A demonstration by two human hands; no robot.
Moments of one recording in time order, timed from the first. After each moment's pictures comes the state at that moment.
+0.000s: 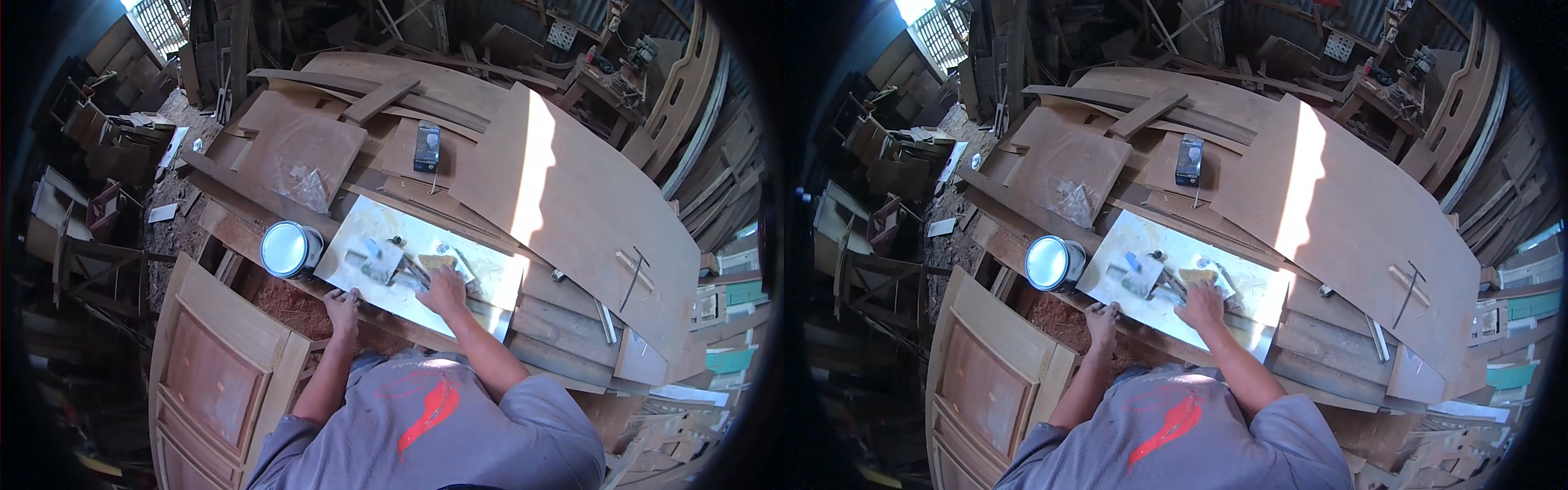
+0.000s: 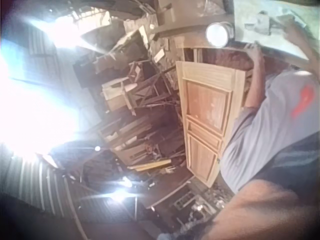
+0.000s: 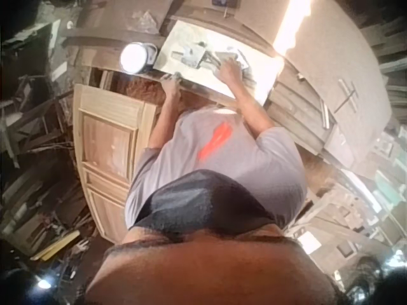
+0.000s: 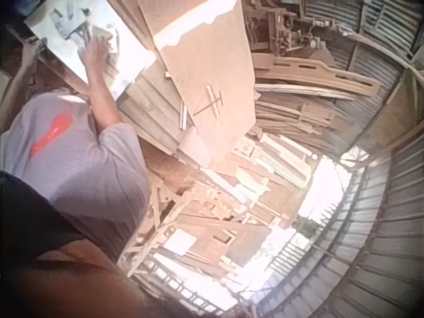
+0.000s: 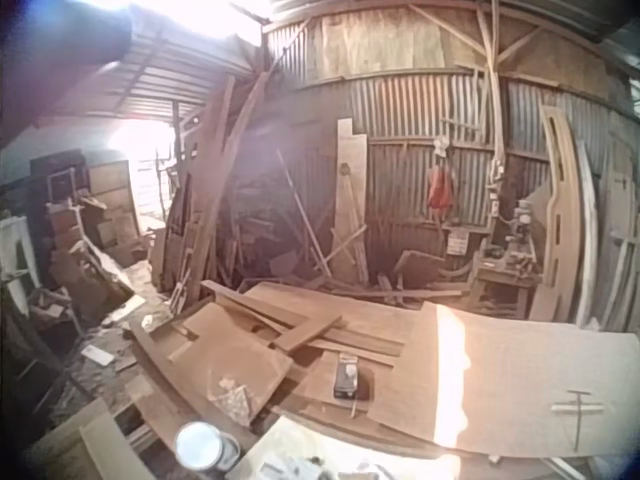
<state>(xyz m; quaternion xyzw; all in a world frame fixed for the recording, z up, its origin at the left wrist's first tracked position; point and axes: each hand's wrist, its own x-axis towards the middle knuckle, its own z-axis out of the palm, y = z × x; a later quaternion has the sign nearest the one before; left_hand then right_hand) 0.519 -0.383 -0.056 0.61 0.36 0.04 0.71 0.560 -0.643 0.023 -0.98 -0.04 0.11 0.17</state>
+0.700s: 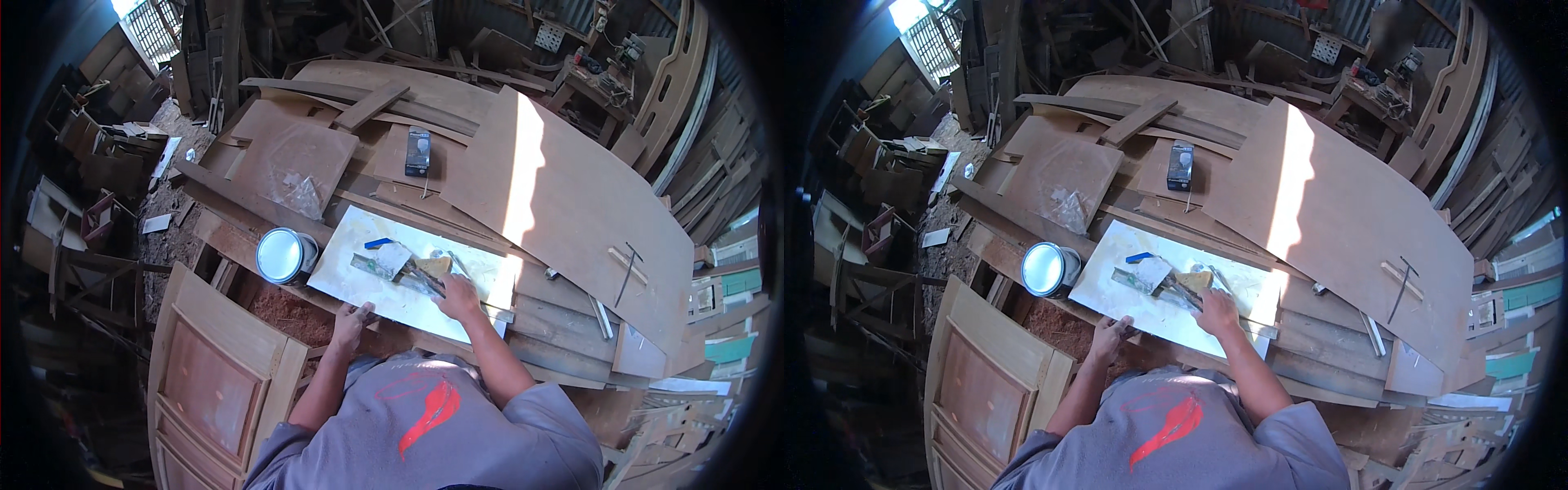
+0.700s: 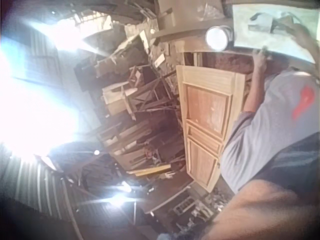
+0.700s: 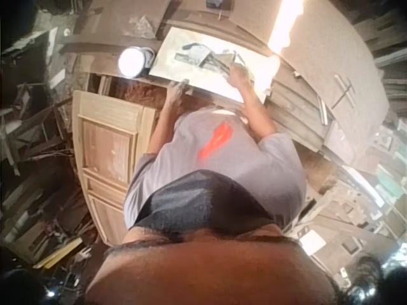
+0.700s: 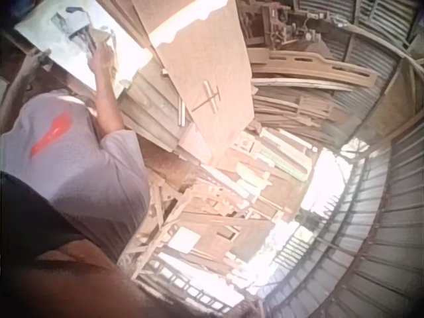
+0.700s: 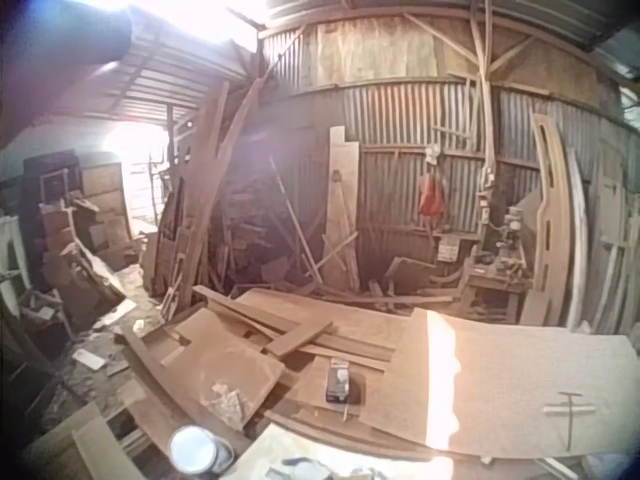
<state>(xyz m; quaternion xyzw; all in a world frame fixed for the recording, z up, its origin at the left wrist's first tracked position) 0.496 -0.393 -0.021 0.52 0.26 -0.17 0.79 0.545 -0.691 0.026 -0.97 -0.04 0.17 0.19</state>
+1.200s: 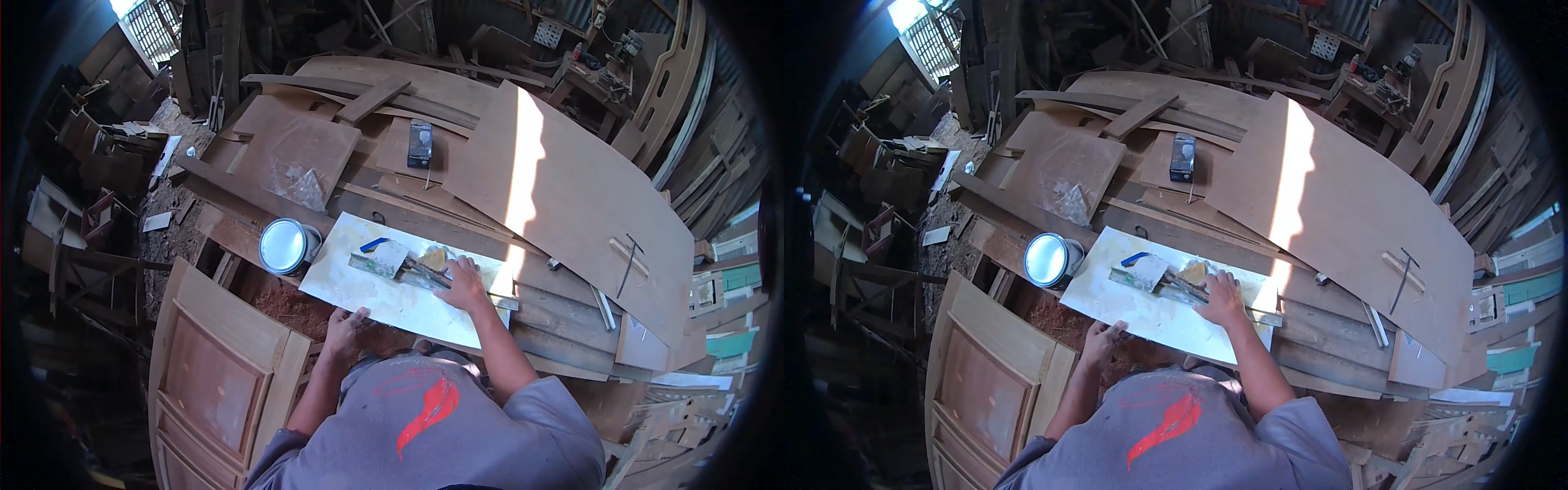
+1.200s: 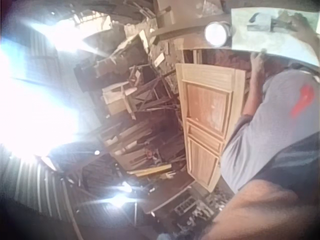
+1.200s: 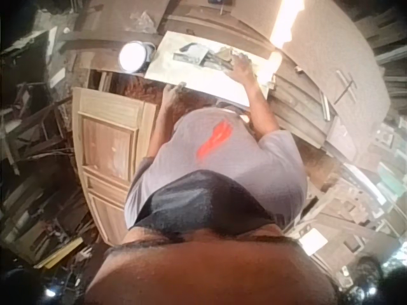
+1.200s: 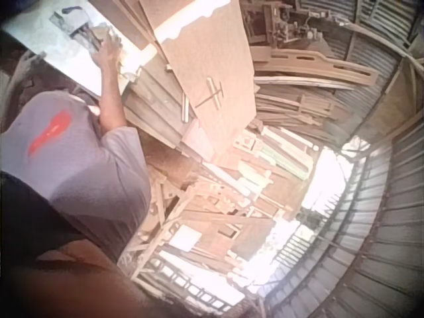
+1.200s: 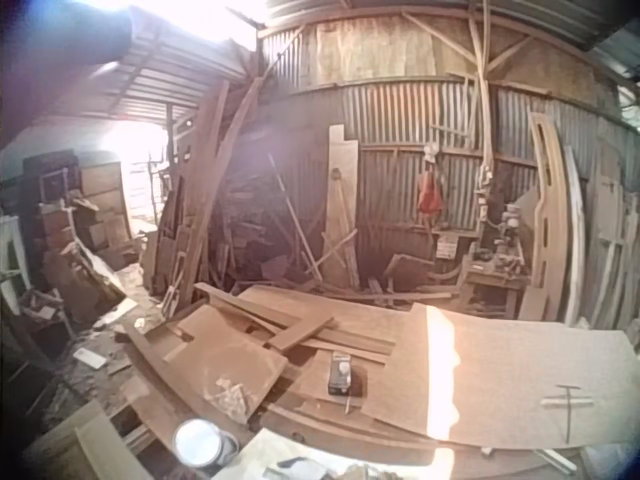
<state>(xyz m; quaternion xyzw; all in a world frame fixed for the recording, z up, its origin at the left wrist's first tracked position) 0.458 -0.369 0.008 0.53 0.23 -0.17 0.80 0.537 -0.692 0.044 -0.97 -0.05 0.13 0.22</state>
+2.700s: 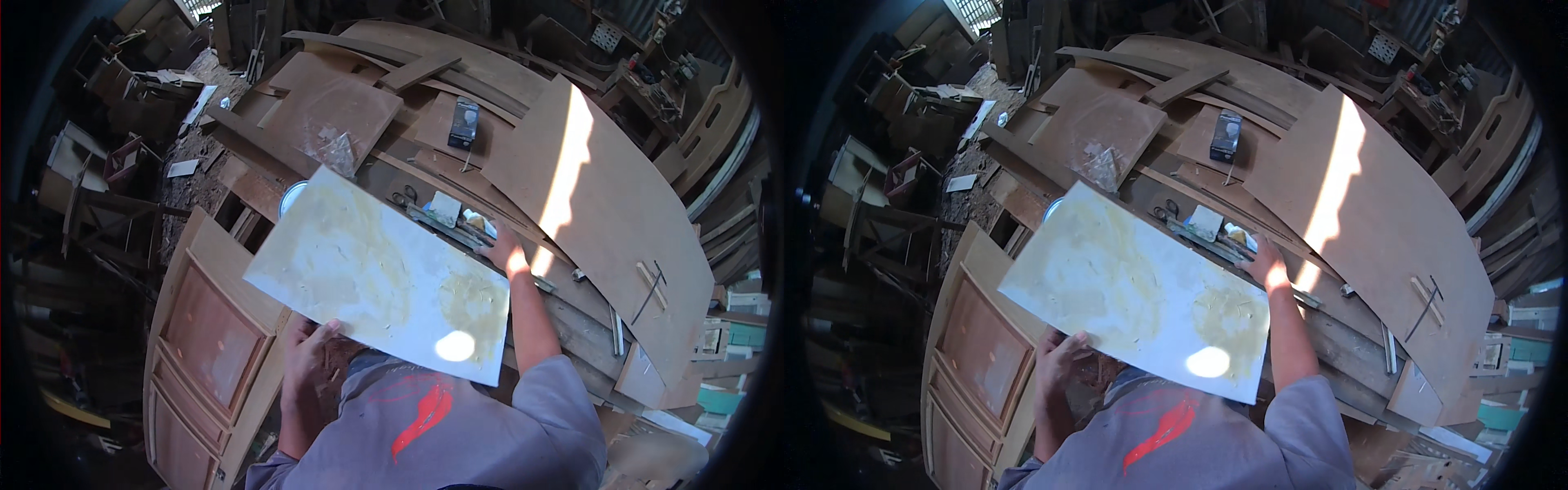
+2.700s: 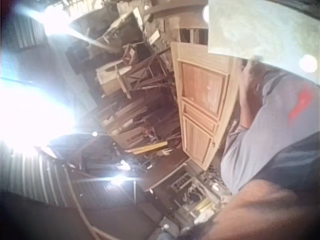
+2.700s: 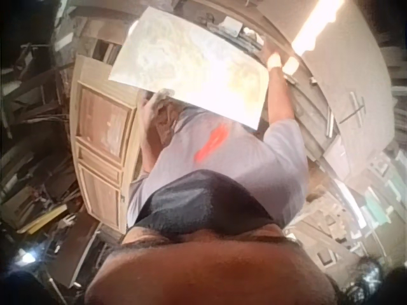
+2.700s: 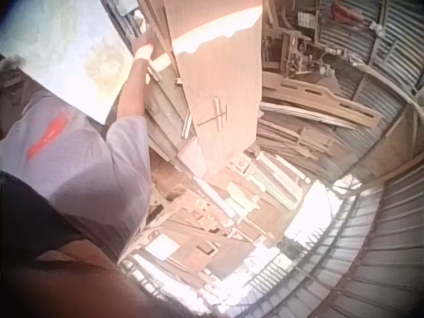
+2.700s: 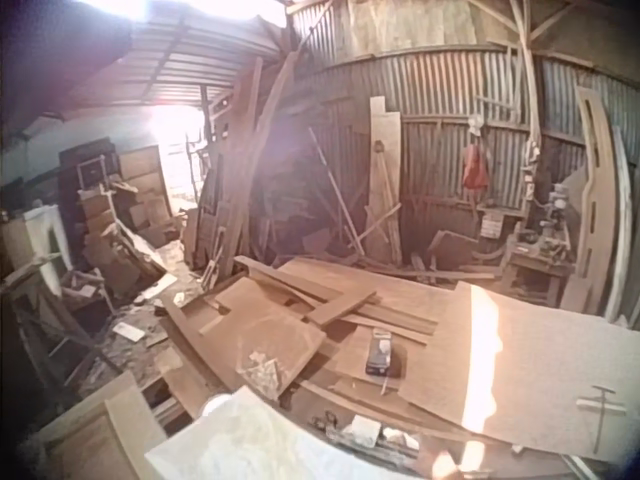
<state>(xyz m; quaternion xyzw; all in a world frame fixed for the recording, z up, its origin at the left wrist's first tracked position) 0.392 -0.349 0.183 0.61 0.27 -0.03 0.74 0.627 -0.752 -0.014 -0.95 -0.01 0.11 0.30</state>
